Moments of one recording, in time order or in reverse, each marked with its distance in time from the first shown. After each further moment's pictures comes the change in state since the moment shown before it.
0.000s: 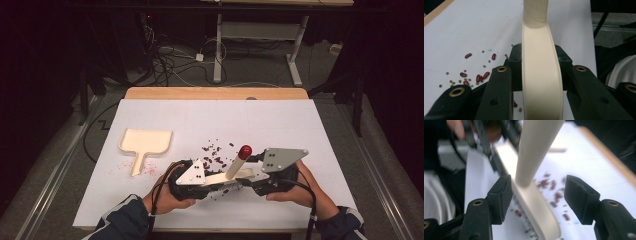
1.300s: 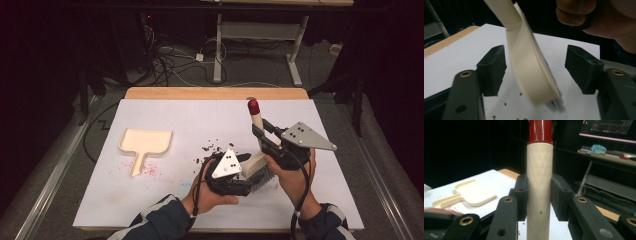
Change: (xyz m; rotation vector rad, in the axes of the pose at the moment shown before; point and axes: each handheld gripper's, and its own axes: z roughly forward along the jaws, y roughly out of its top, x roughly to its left) left arm -0.016 0.063 0.067 -0.234 0.122 -0.174; right arm -0.015 0.024 -0.028 -0.333 -0.584 0.343
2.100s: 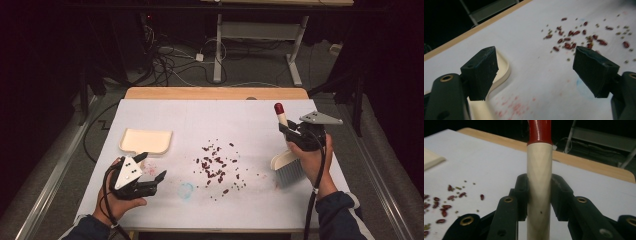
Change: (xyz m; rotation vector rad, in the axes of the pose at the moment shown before) left arm 0.071 -0.099 -0.175 0.150 0.445 -0.016; right arm -0.111 -0.060 0.031 0.304 -0.098 0.125
